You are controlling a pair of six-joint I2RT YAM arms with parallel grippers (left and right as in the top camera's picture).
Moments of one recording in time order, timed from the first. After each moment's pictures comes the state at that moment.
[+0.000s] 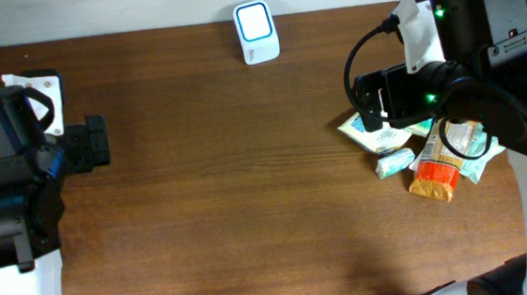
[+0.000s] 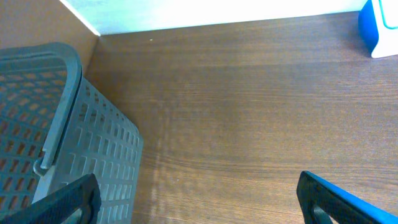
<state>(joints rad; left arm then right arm) 0.10 1.23 1.62 -1.10 -0.17 0.16 0.32 1.61 2.39 -1.69 -0.04 0.09</state>
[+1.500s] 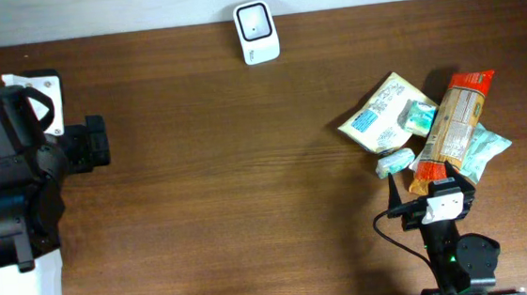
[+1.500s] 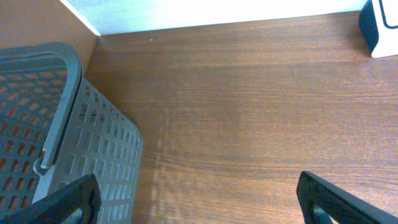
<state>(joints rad) 0.10 1.23 1.62 -1.10 -0.17 0.16 -0.08 0.01 0.01 -0.07 -0.12 -0.16</state>
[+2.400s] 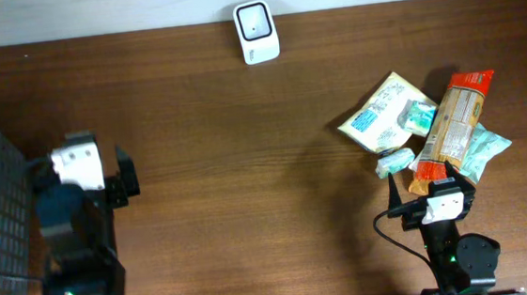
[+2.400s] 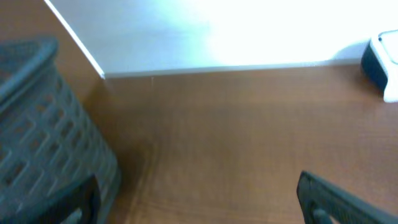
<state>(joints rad) 0.10 0.77 0.69 -0.25 -0.17 0.16 -0.09 0.01 0.01 -0.07 -0.12 -0.16</state>
